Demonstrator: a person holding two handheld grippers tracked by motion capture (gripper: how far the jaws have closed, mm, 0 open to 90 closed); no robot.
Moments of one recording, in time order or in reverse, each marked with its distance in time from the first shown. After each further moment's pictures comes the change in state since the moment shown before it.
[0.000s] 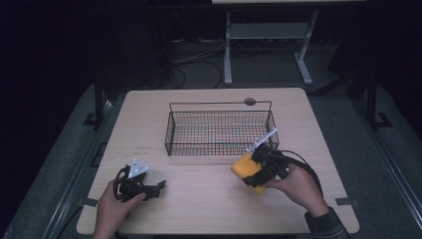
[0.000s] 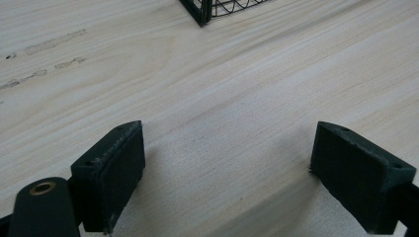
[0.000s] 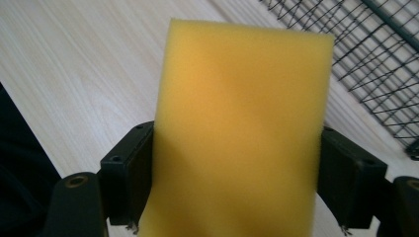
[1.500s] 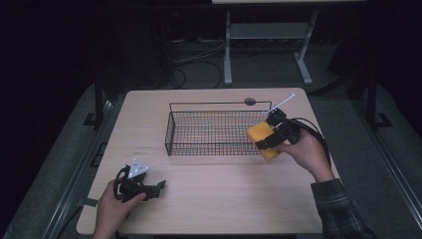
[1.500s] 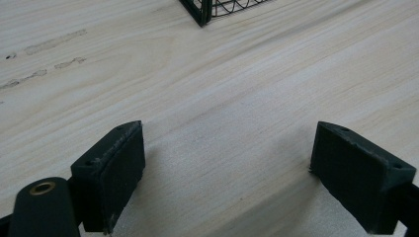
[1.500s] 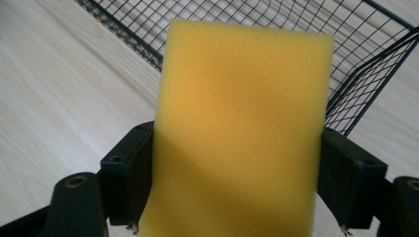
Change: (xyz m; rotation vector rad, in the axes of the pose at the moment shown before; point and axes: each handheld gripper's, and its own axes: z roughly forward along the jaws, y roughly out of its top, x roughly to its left) left arm 0.000 0.000 0.000 0.002 0.000 0.005; right arm -0.080 0.035 -0.028 -0.056 -0.116 0.150
